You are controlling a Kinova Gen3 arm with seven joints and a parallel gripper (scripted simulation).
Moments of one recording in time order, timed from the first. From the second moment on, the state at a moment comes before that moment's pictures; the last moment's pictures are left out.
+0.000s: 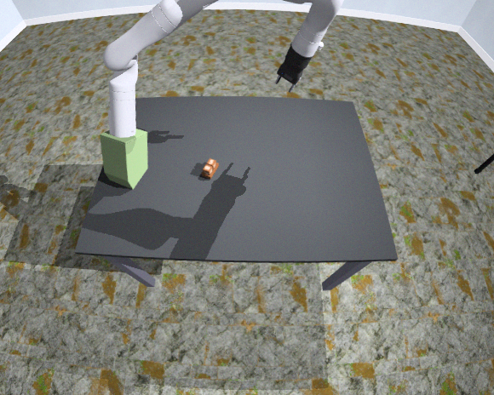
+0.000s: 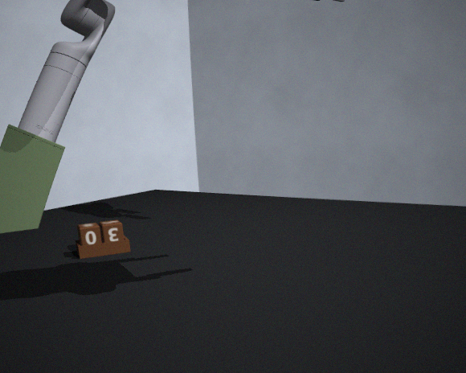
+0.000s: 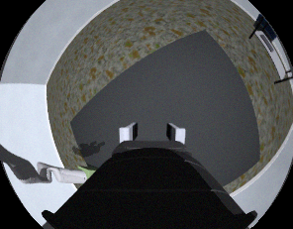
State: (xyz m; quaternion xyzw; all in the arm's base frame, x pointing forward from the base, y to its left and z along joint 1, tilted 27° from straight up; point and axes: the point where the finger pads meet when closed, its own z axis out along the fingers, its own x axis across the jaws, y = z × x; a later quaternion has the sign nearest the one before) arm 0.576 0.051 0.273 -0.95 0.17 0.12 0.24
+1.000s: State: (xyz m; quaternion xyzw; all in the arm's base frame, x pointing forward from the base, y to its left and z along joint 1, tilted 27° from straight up) arm 0.579 0.049 0.264 -0.95 0.17 0.11 0.25
